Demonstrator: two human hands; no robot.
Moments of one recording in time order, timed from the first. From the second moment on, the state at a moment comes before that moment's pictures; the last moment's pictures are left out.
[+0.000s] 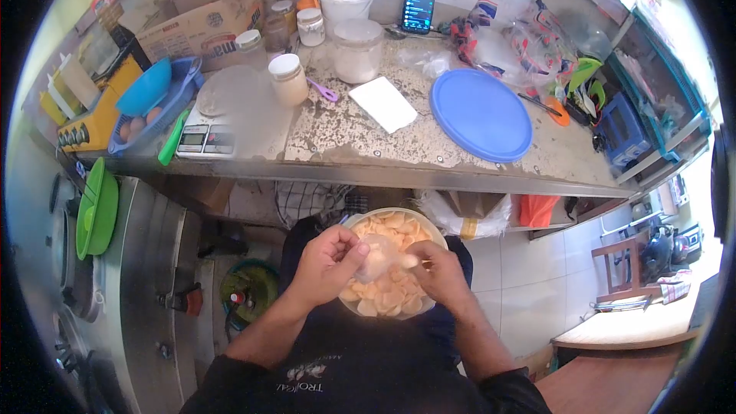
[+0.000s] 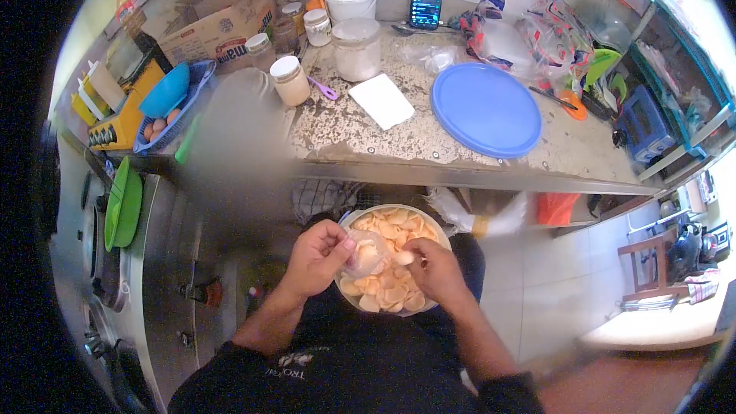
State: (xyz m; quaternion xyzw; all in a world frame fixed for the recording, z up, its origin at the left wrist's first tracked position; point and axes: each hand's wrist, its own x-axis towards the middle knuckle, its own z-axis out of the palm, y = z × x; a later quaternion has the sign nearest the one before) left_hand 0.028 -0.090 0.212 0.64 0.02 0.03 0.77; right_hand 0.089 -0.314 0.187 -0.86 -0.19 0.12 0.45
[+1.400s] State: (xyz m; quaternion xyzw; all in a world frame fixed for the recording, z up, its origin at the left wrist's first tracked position) left_hand 0.010 -0.060 0.237 0.79 0.11 0.10 0.60; right_hand 0.089 -0.307 0.151 -0.92 -0.28 0.06 0.28
